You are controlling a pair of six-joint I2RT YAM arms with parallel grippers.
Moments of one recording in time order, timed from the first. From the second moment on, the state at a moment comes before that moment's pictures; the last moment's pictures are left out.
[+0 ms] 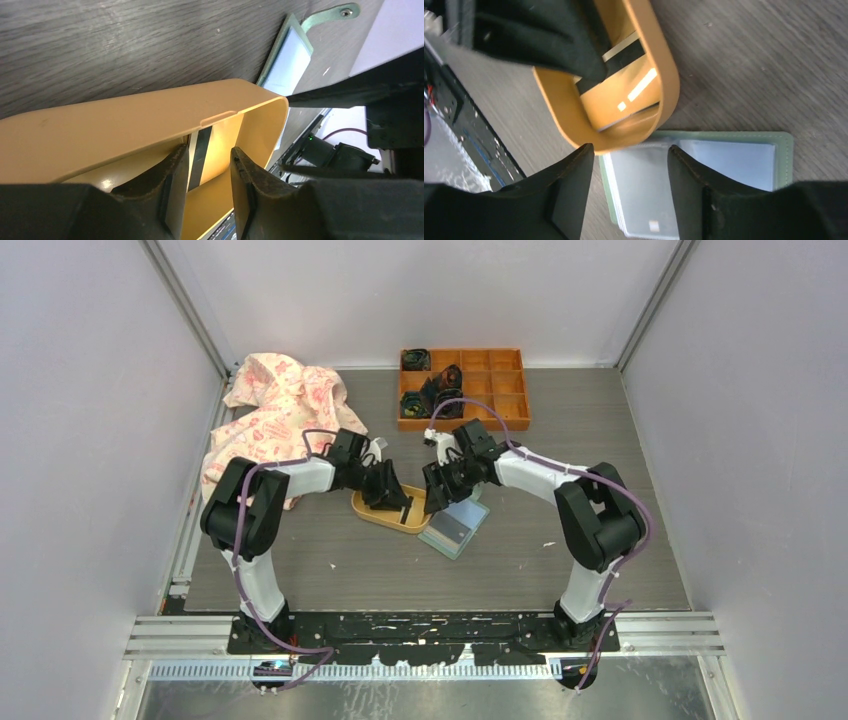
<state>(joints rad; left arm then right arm) -0.40 1.86 1.02 -0.17 0.67 -0.63 0.53 1.76 1.12 -0.38 -0.57 0.03</state>
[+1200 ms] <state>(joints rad) -0.40 1.86 0.82 0.41 0.84 -1.00 0.53 1.85 1.19 -0.36 -0.50 0.28</state>
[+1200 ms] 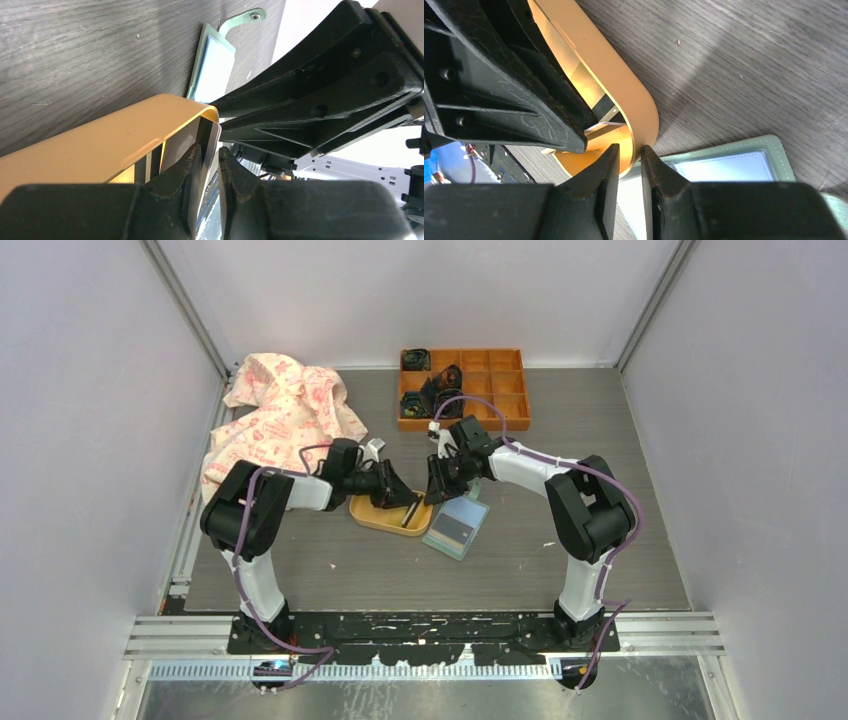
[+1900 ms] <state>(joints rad) -0.46 1.83 0.99 -0.11 0.69 -0.68 0.53 1.85 1.19 -0.35 -0.52 0.29</state>
